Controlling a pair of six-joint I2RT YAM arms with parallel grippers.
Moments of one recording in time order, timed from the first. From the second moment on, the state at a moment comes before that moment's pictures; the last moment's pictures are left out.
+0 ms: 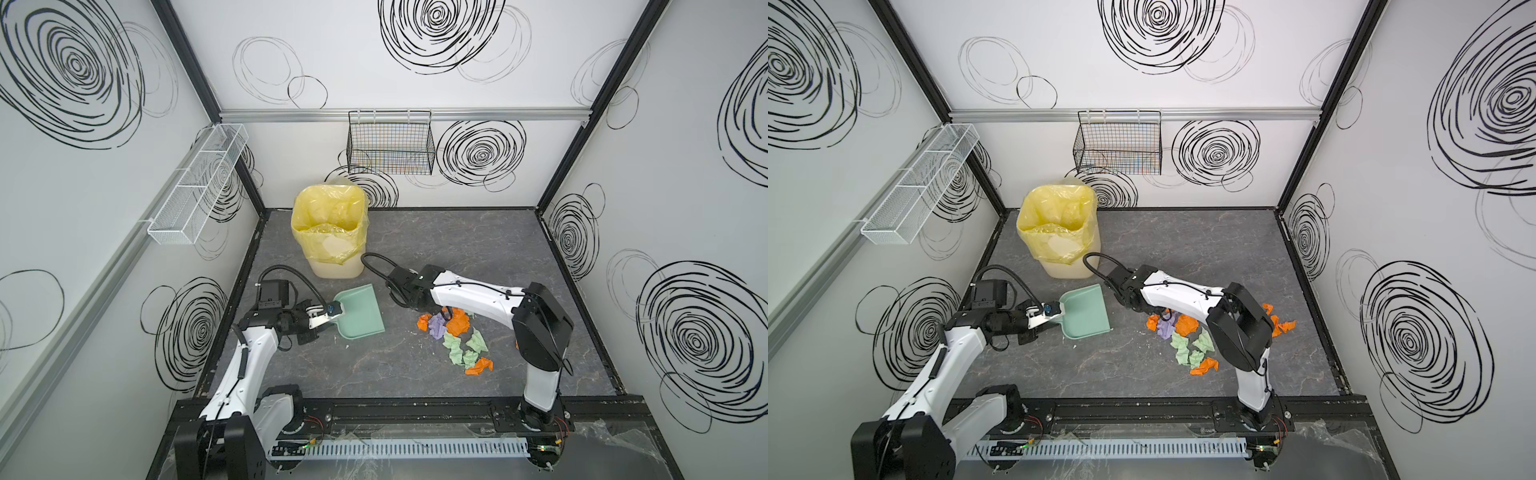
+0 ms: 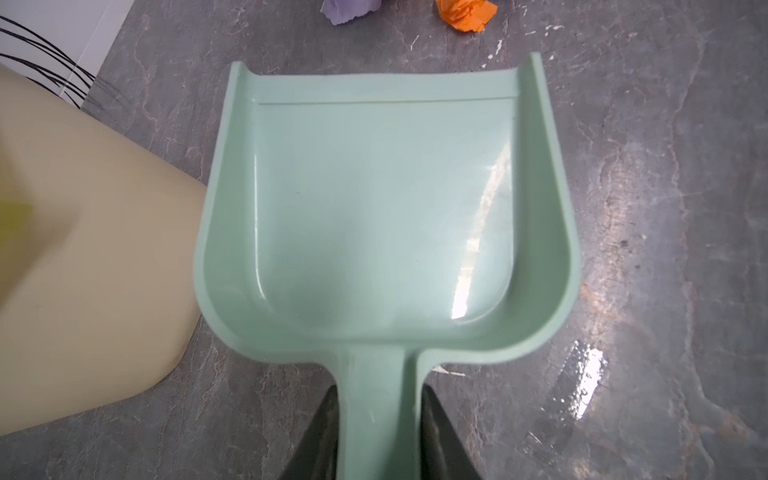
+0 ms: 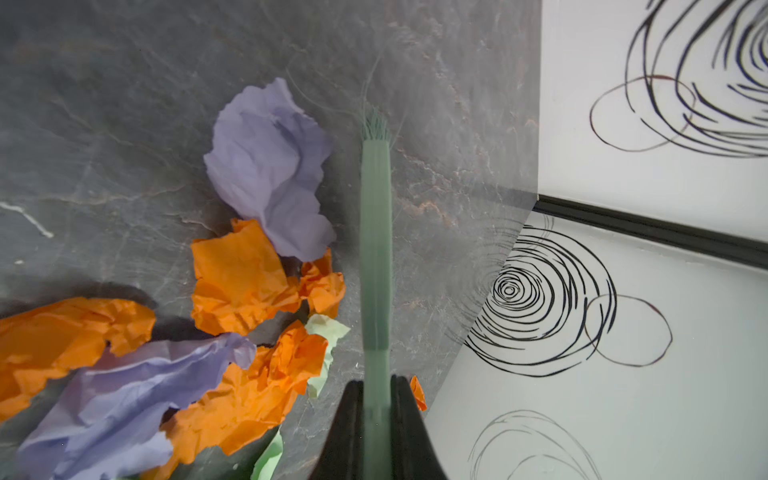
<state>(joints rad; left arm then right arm) 0.14 1.01 0.62 -0.74 0.65 1.33 0.89 1.86 1.45 -1.10 0.80 0.05</state>
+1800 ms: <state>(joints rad) 0.20 1.18 0.79 -0.87 0.80 1.50 -0.04 1.34 0.96 -1.16 0.56 0.57</state>
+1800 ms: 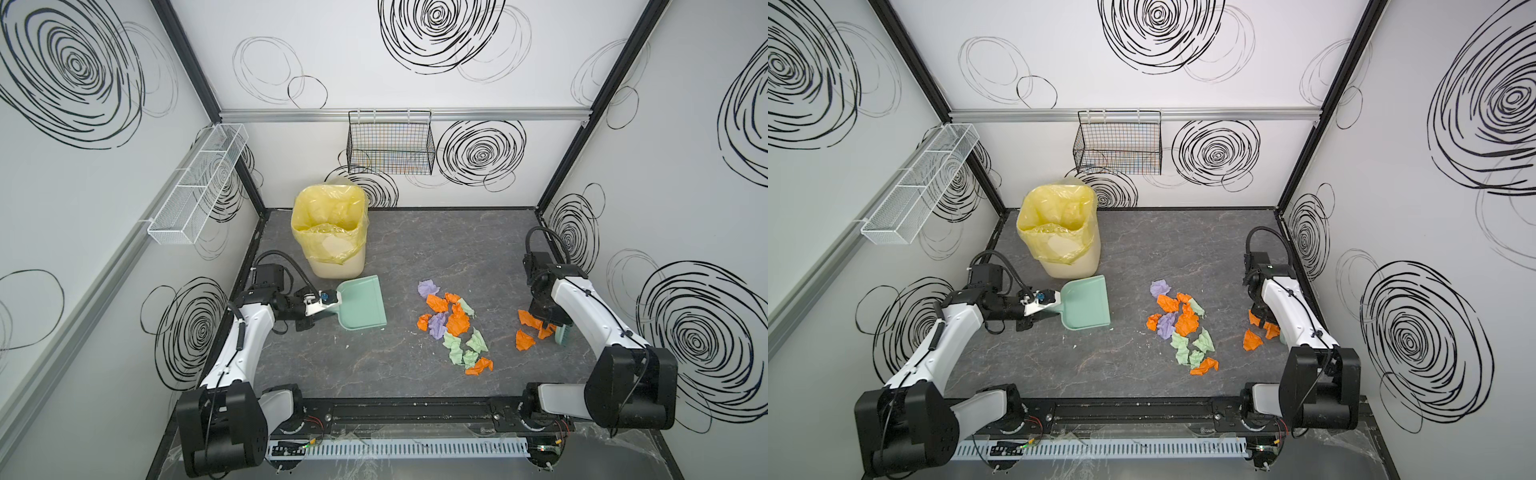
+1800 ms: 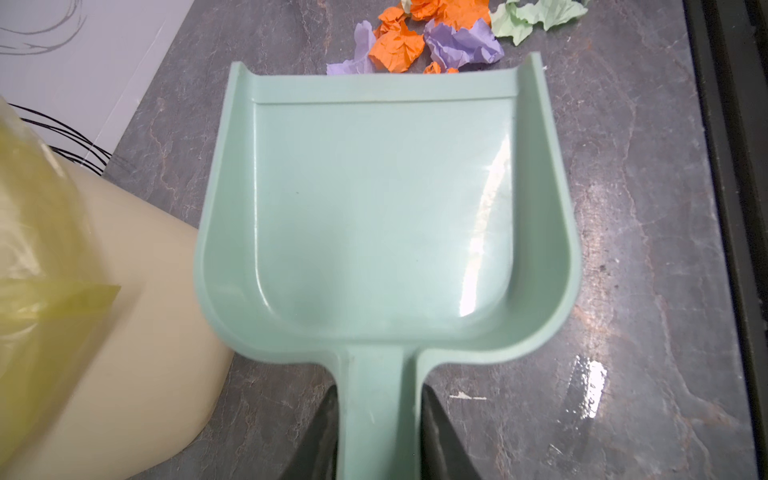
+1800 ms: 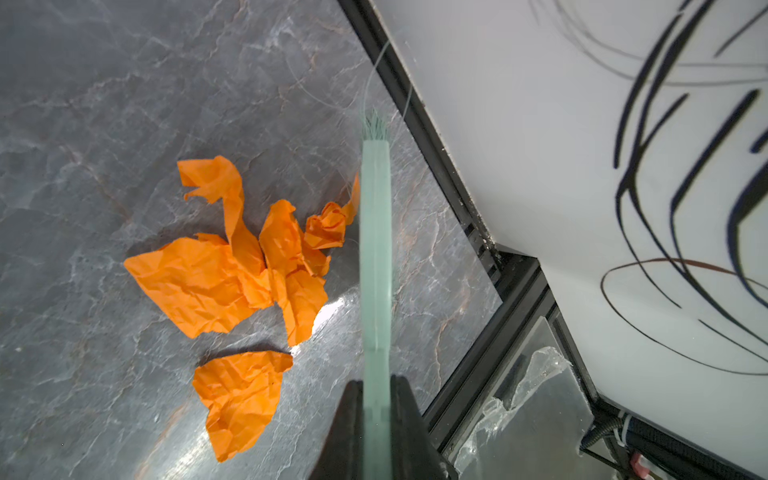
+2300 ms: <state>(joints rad) 0.24 1.19 0.79 -0.90 0.81 1.55 0.22 1.53 0.97 -1.15 0.53 0.53</state>
